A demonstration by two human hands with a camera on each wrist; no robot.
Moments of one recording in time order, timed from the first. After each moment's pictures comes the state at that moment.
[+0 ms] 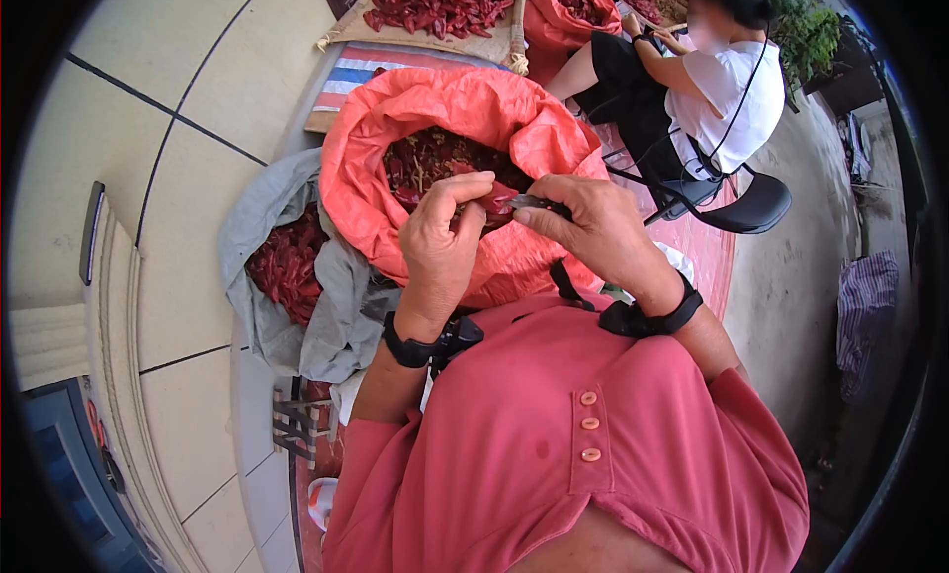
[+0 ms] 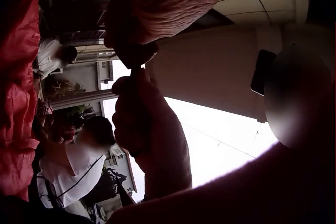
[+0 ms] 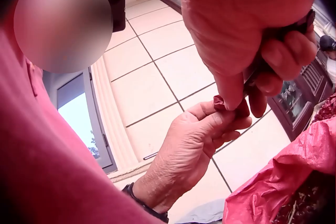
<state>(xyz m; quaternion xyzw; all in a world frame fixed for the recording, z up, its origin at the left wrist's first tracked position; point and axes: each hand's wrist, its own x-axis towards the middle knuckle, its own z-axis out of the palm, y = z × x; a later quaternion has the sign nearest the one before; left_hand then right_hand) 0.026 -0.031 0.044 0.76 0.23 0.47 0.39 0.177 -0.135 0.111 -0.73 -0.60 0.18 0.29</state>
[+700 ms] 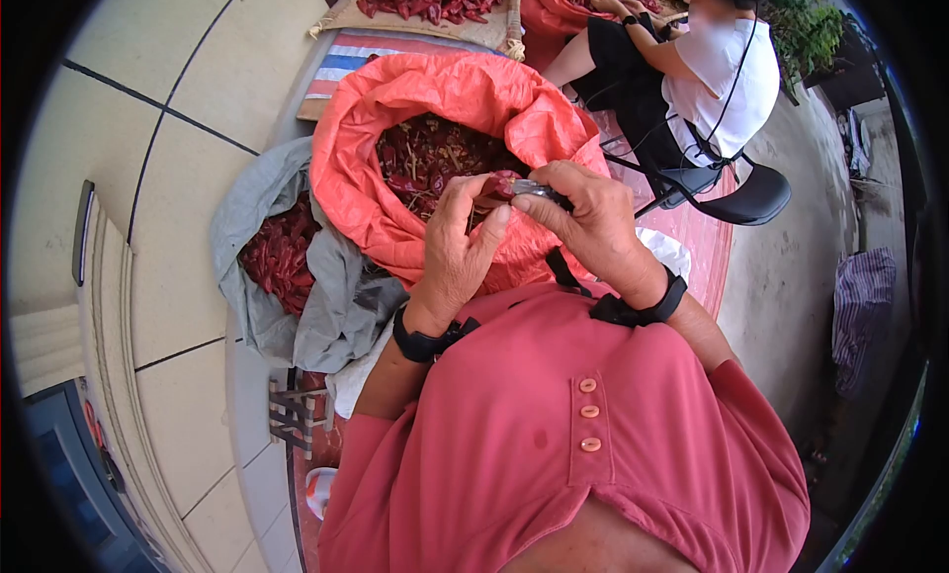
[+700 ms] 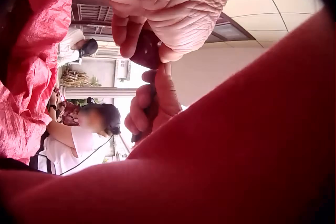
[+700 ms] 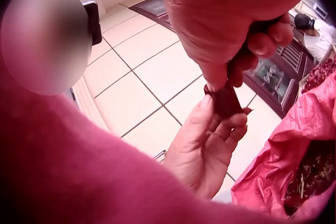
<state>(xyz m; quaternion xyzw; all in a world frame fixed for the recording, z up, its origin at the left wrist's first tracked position) 0.033 -0.049 0.027 0.75 0.21 0.43 0.45 0.176 -0.140 0.078 -0.71 -0.58 0.14 0.38</state>
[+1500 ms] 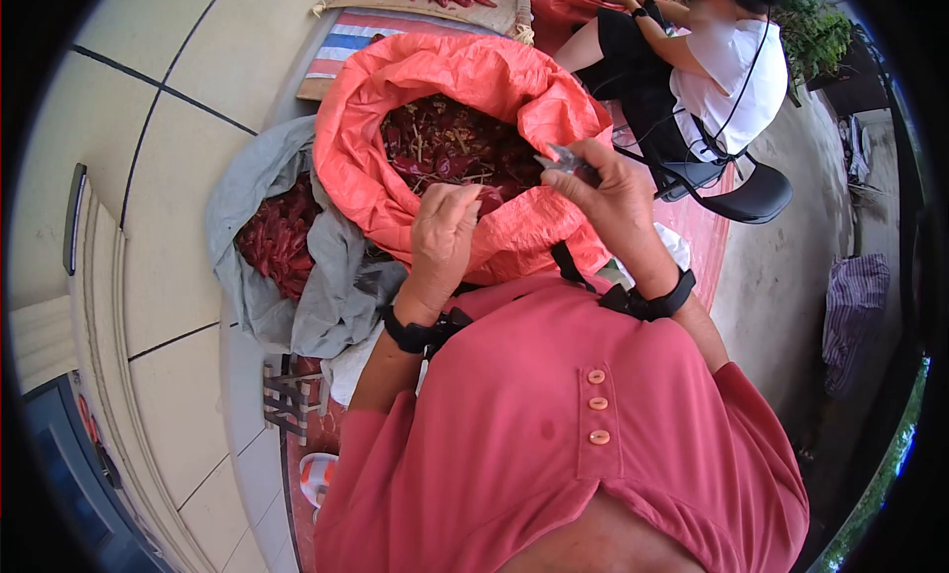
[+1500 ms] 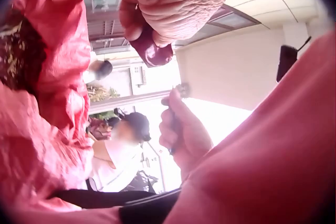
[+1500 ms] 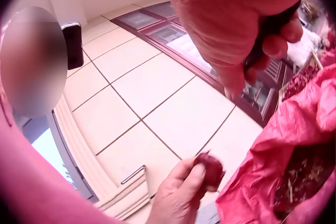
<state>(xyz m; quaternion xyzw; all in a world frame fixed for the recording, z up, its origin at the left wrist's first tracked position) 0.000 -0.030 -0.016 0.80 0.25 0.42 0.35 0.182 -0.133 0.063 -0.80 -0.47 0.14 0.35</state>
